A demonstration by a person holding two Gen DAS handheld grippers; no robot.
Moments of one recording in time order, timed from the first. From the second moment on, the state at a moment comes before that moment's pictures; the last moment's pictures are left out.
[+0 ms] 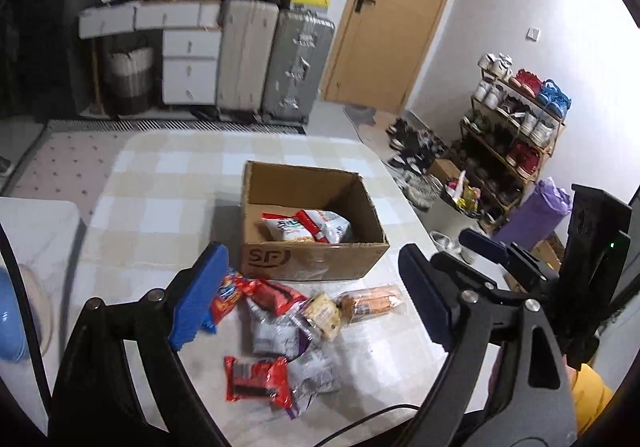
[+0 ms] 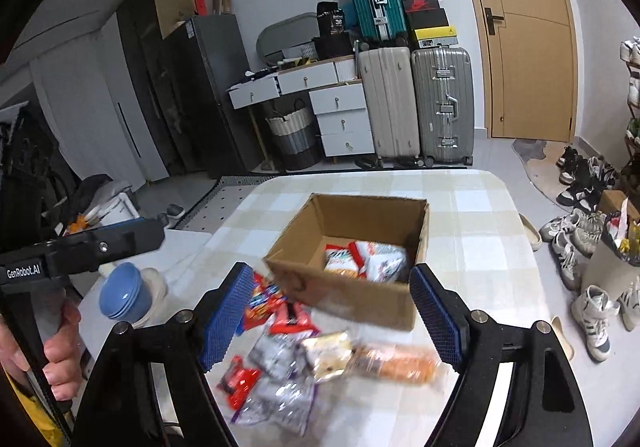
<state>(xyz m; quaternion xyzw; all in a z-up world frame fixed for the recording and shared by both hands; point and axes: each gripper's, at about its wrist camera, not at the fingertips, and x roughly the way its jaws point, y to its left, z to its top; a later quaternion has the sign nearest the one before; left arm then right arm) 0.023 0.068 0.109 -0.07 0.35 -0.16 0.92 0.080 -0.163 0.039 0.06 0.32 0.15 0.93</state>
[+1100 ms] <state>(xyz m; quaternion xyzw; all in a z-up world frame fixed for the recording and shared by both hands) -0.041 0.098 0.002 -0.03 0.29 -0.03 0.96 0.020 -0.133 -0.060 0.03 0.27 0.20 0.94</state>
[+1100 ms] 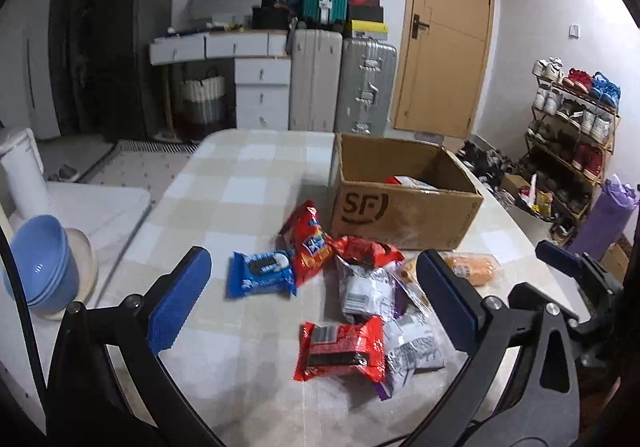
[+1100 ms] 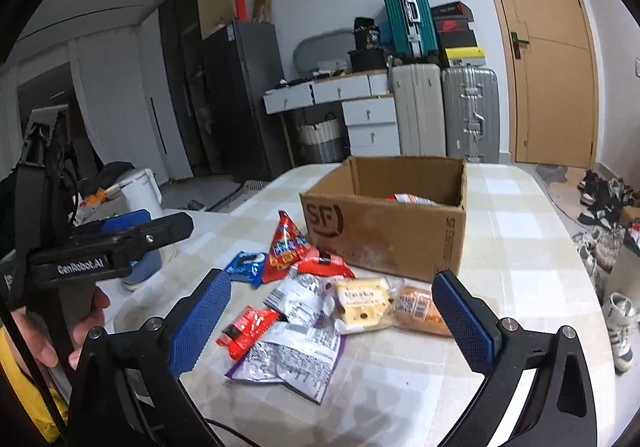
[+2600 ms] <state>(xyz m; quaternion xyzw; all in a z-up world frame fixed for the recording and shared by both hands) -0.019 0.152 -0.050 -0.15 0.38 -0.01 0.91 0.054 -0.091 -0.128 0.01 0.44 0.20 0.88</state>
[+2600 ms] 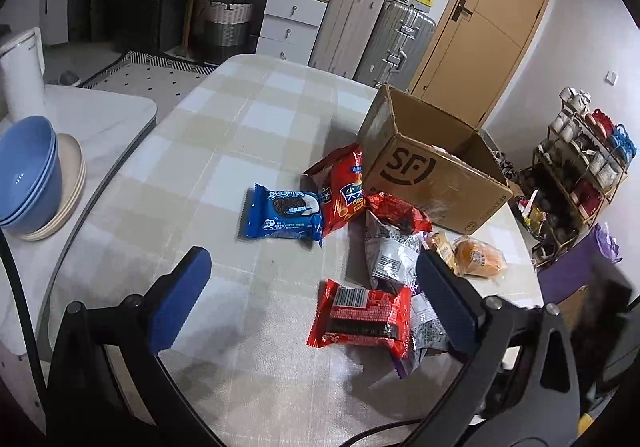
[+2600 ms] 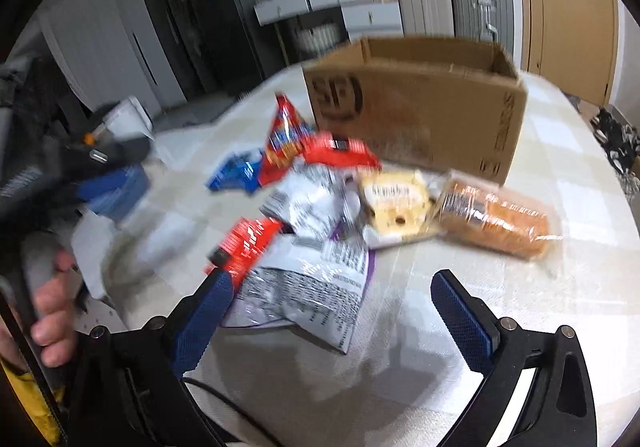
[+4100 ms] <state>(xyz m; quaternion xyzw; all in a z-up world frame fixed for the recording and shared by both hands) -0.014 0.124 -0.070 -0.06 0.42 0.01 0.90 0.051 -0.115 -0.135 0.09 0.46 0.26 0.84</state>
